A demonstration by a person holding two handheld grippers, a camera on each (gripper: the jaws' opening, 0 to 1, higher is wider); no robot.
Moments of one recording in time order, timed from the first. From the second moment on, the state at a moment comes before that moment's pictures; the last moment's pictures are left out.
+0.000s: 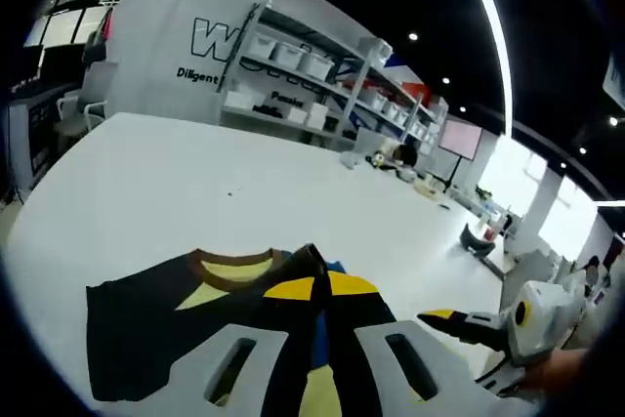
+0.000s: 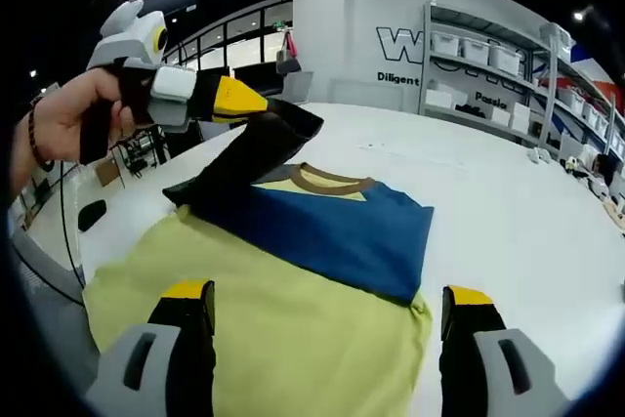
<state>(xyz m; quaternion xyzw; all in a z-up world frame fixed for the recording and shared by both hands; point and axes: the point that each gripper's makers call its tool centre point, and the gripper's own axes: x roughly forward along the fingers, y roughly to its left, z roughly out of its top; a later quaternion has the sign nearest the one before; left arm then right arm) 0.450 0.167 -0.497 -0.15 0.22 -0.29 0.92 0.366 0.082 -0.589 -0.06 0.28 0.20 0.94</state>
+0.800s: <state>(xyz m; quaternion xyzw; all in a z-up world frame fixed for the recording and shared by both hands) 0.460 0.086 -0.523 -0.15 0.26 -0.34 0.89 0.359 0.075 -0.601 -0.08 0.31 0.20 0.93</state>
